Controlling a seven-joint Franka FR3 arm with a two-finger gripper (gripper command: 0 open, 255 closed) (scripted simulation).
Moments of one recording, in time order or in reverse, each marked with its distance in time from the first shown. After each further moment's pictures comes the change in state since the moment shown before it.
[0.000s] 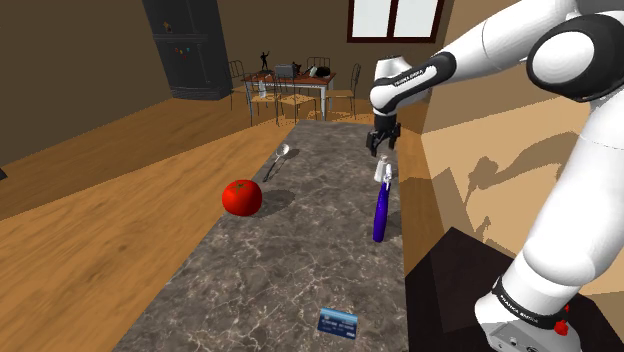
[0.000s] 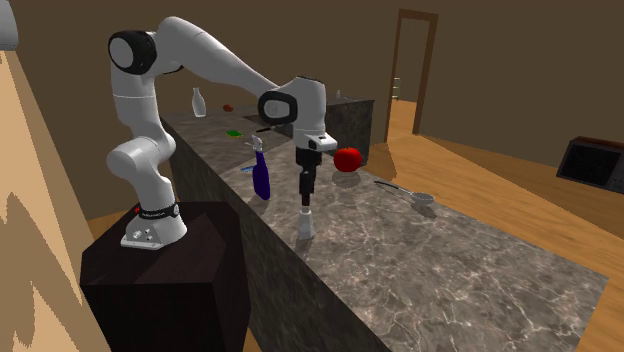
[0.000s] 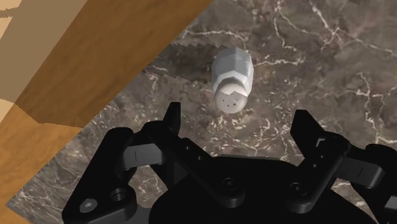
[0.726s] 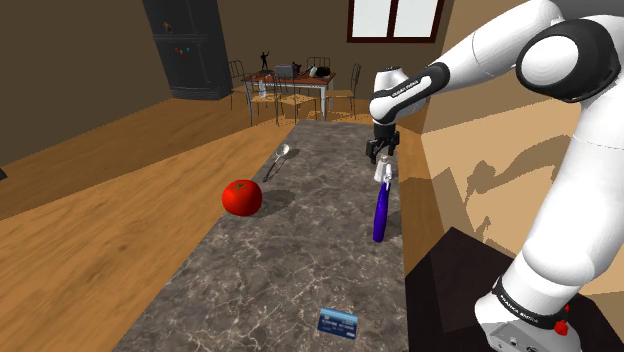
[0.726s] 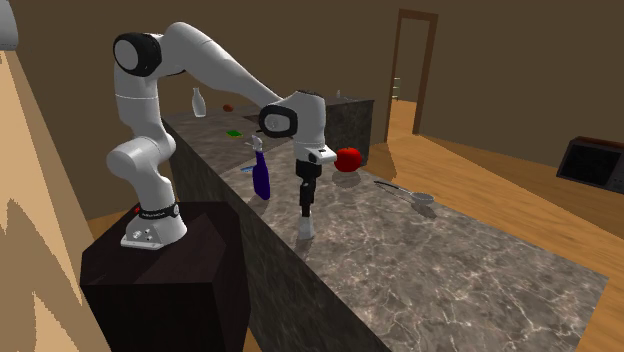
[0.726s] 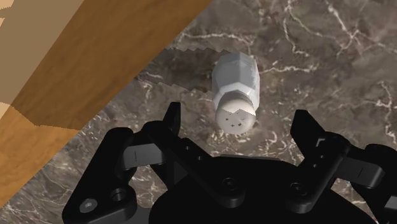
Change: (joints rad) arm -0.005 0.042 -0.003 -0.039 0.002 0.082 -0.003
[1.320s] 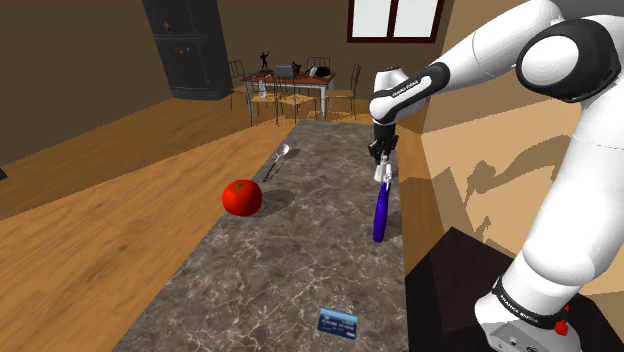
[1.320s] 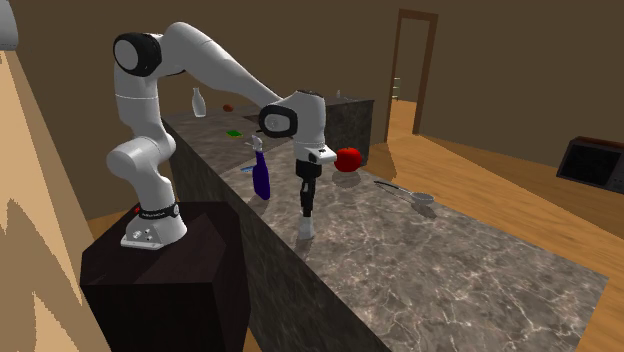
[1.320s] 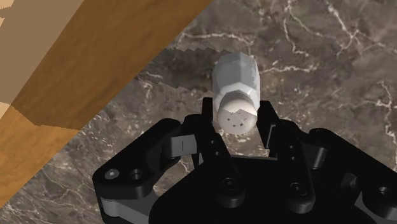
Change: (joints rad) arm 0.000 -0.001 0.000 0.000 0.000 0.000 0.000
